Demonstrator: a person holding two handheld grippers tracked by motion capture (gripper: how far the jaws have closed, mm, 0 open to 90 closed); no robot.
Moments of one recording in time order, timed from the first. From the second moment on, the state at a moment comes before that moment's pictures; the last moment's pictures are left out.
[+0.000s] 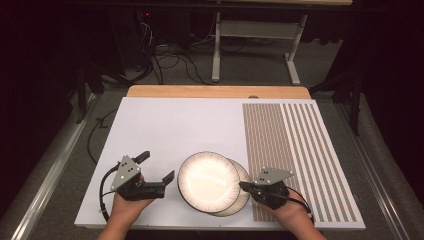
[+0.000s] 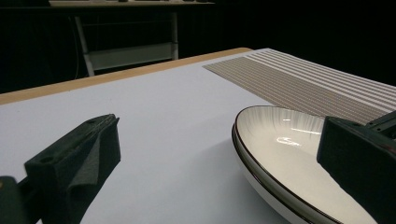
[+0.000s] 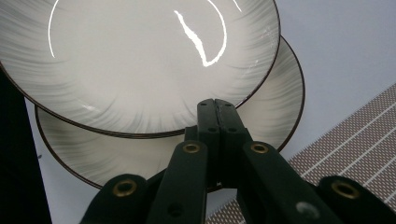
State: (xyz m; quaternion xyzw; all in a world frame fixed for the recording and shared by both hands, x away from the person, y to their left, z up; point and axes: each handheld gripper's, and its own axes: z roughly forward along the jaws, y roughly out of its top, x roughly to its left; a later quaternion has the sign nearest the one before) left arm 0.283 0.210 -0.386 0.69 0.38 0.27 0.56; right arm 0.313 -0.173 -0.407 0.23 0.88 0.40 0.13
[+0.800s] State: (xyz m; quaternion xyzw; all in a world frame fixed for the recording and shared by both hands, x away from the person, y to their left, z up) left arm 0.284 0.210 -0.387 0.69 0.37 0.26 0.55; right arm 0.316 -0.192 -0.401 0.25 0.86 0.41 0.14
